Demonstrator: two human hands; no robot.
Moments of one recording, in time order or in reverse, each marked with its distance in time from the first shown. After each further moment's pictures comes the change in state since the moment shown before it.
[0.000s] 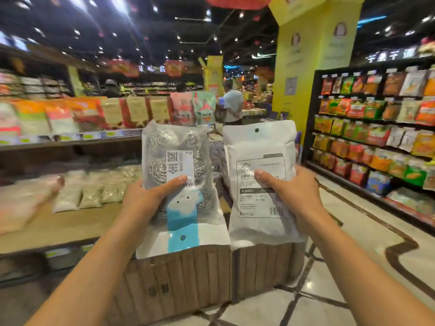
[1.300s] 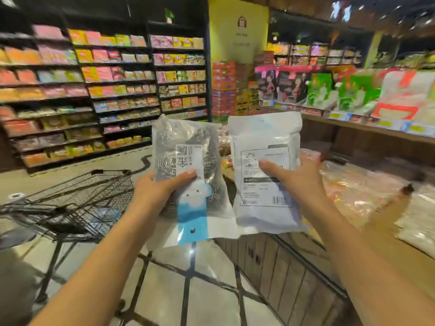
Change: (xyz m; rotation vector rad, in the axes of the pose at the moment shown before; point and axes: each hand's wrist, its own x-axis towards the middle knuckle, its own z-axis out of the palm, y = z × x) left_hand -0.021 0.036 -0.836 0.071 1.184 -0.037; right_hand -0.255 -0.256 0.952 0.449 -1.161 -0.065
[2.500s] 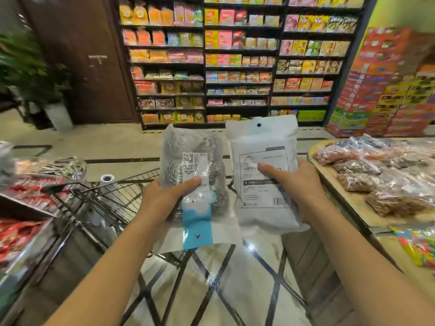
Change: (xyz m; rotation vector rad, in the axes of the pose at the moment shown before) left_hand 0.518 -0.052 -0.317 -0.105 0.514 -0.127; right_hand 0.395 0.102 0.628 -0.022 -0.573 0.058
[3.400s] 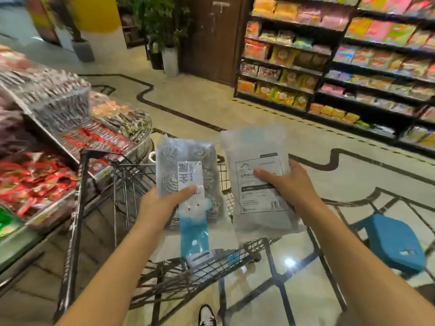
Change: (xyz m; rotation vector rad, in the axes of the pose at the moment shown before) left_hand 0.309 -0.065 -0.081 -0.100 0.566 -0.058; right_hand 0.359 0.069 0.297 -0.171 -0.667 0.019
